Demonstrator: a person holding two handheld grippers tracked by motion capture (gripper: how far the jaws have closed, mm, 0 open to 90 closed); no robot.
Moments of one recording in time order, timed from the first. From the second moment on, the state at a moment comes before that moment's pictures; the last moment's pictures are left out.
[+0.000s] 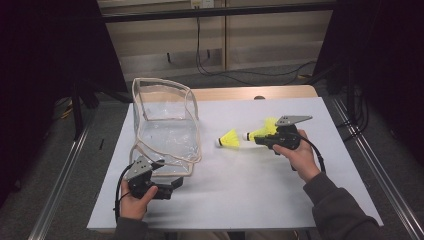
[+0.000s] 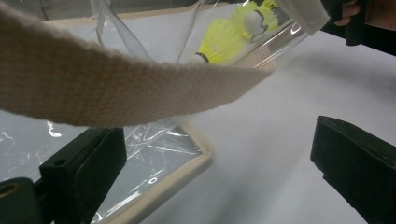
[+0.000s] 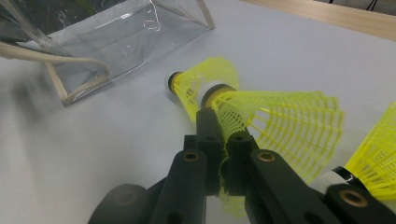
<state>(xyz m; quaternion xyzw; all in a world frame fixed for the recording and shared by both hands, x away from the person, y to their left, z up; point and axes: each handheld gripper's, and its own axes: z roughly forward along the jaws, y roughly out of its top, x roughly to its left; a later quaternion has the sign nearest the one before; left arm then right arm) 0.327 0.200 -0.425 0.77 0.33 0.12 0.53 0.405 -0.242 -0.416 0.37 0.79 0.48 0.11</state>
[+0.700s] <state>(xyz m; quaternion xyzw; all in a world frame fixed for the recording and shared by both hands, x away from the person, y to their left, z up) 0.327 0.200 -0.425 0.78 0.33 0.13 0.53 0.417 -0.236 -0.414 0.38 0.79 0.47 0.11</state>
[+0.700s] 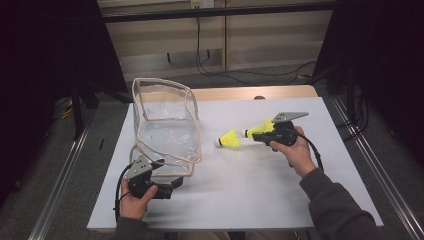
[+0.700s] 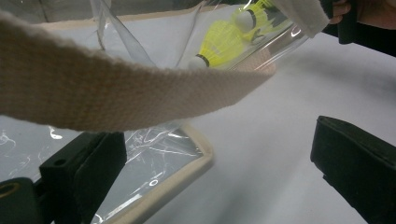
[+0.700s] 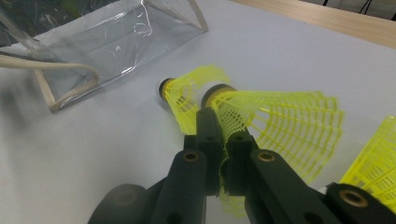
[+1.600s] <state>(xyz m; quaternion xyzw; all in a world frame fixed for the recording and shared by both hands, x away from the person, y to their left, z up) 0.326 0.202 -0.425 0.78 0.33 0.13 0.53 0.426 -0.227 -0.421 0.37 0.80 0.46 0.12</state>
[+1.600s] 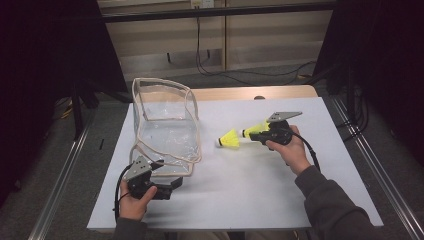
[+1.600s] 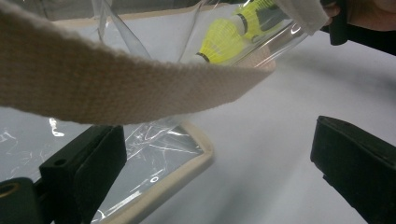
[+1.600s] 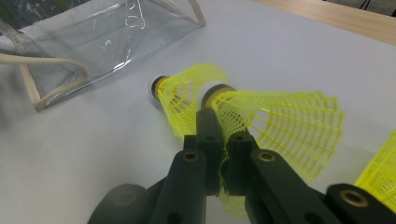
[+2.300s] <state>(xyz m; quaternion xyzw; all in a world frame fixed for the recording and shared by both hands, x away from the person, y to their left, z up) 0.328 0.200 -0.426 0.77 0.33 0.12 0.53 0.430 -0.221 -0.426 0.37 0.80 0.46 0.11</state>
